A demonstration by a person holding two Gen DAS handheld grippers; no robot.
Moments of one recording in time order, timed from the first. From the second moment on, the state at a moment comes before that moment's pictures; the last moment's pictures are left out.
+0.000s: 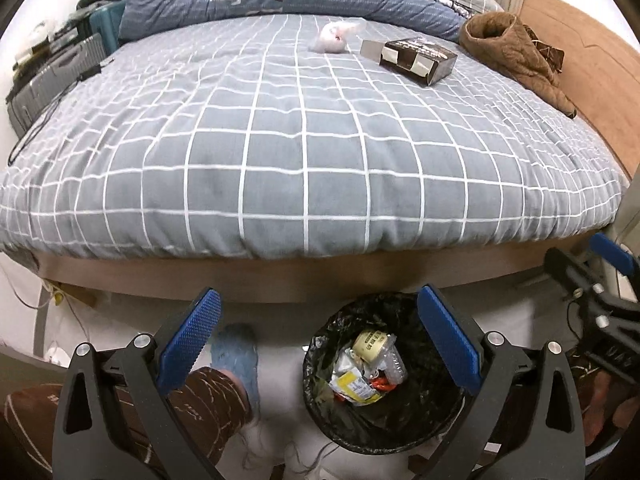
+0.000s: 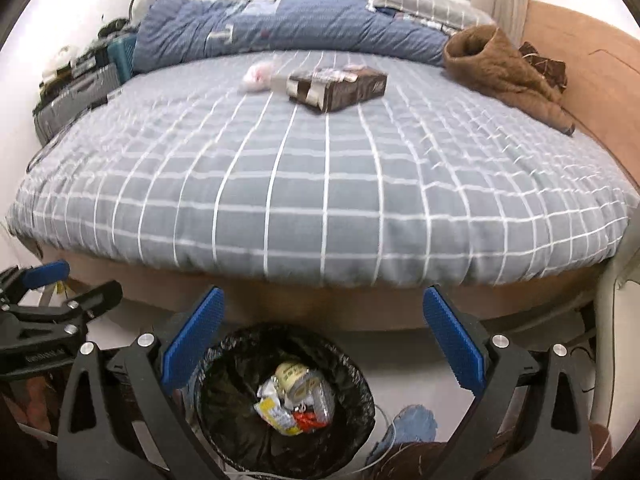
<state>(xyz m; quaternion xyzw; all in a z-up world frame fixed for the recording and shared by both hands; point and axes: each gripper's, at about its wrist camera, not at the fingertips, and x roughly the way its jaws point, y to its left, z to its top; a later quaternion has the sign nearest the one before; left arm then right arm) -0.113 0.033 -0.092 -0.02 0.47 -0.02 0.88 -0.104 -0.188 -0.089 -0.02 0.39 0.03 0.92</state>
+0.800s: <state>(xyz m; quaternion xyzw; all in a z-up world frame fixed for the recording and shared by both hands) -0.012 0.029 -0.043 -0.01 0.41 -0.01 0.91 -0.016 -0.203 -0.042 -0.03 0.33 0.02 0.94</state>
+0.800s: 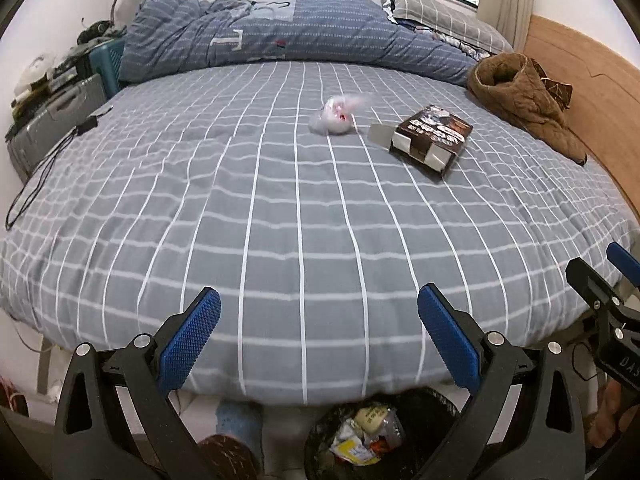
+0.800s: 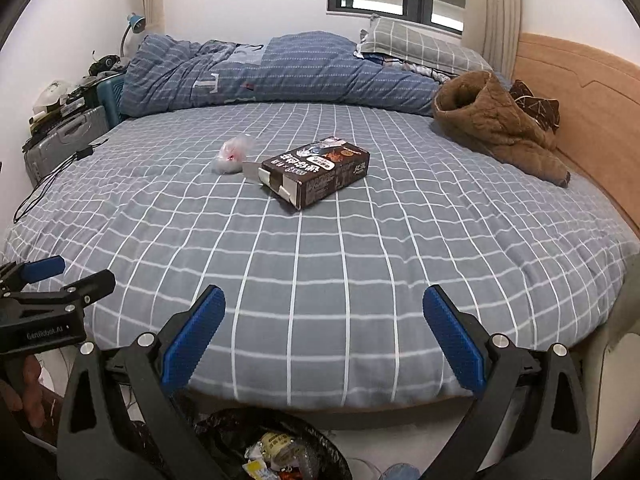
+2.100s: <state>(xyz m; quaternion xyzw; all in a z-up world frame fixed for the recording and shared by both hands) 0.296 -0.006 -0.071 0.02 0.42 0.00 0.91 0.202 -0.226 -0.055 -0.01 0.37 0.00 0.93</state>
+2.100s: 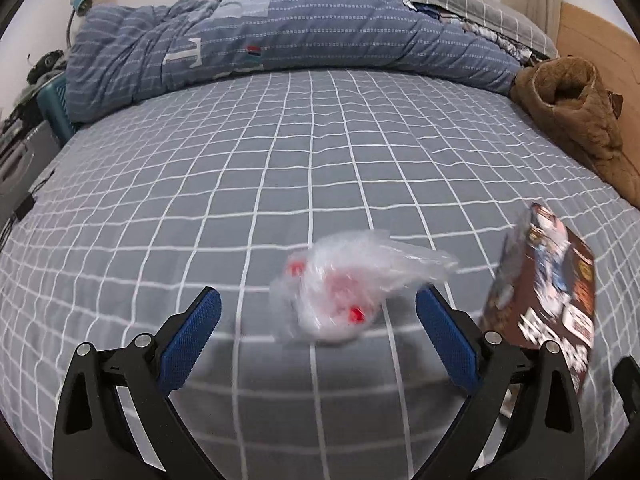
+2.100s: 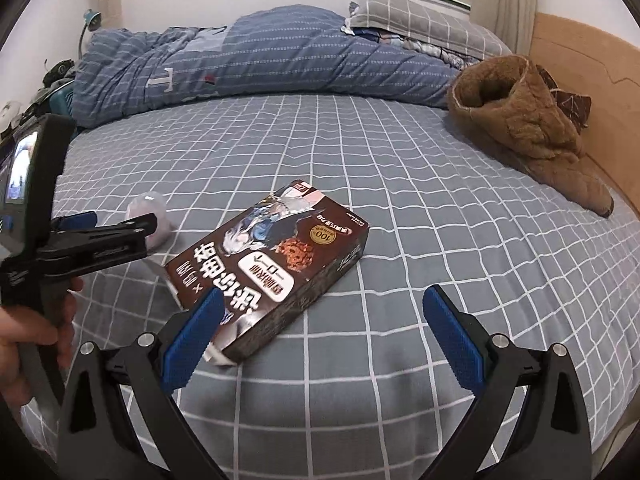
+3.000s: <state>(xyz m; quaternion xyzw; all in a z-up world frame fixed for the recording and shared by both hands) 0.308 0.020 -0.076 0.01 0.42 -0.04 0.91 0.297 -0.213 -0.077 0.13 0.52 -0.07 0.84</state>
